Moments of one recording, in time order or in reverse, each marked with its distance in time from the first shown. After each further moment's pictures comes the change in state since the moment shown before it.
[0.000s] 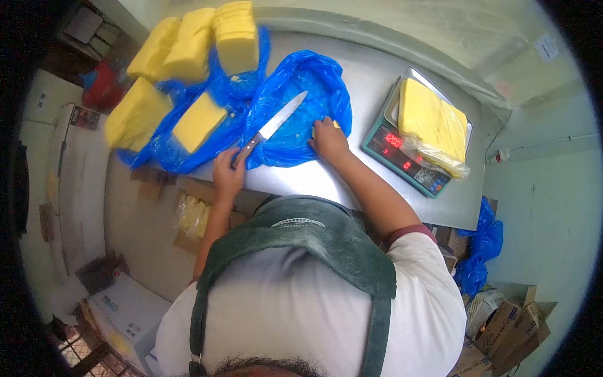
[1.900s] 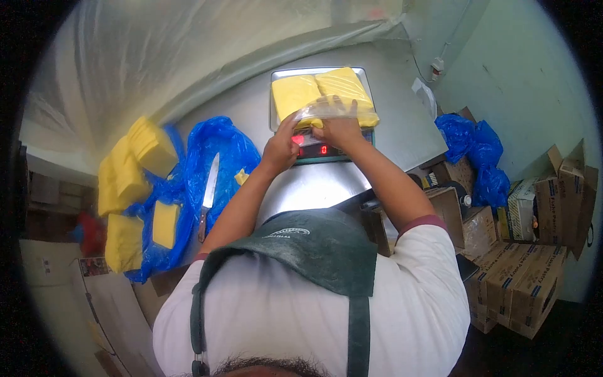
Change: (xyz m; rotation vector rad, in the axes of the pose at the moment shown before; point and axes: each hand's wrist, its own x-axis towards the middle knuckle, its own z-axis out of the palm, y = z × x) left_hand 0.029 0.281 0.219 -0.367 -0.699 0.888; right_hand -0.124 0.186 -0.135 -0.432 0.491 0.283
